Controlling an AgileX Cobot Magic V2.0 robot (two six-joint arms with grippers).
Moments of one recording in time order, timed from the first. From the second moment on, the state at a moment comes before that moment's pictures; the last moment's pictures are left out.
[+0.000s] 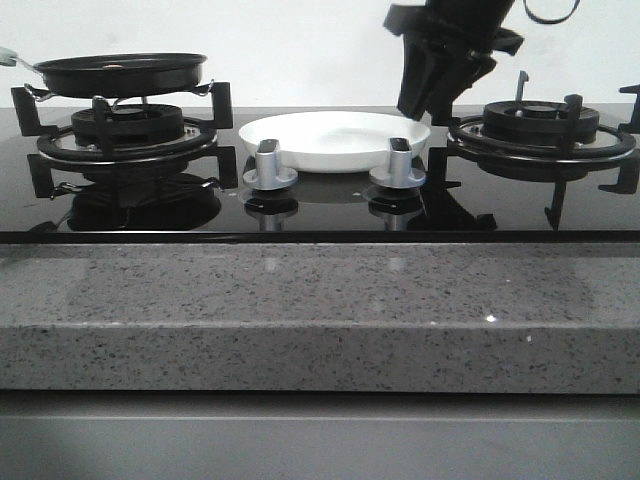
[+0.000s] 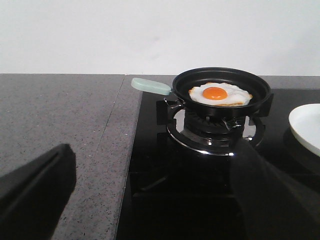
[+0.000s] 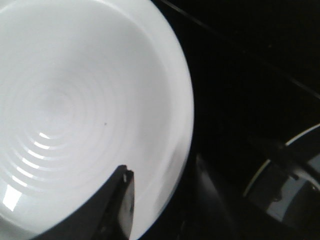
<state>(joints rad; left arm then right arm) -0.01 0.44 -0.48 -0.08 0.26 0.07 0.18 2.22 -2.23 0.31 1.24 -0.34</state>
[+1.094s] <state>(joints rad) -0.01 0.44 -0.48 -0.08 0.26 0.07 0.20 2.25 -2.27 0.34 1.22 -0.30</state>
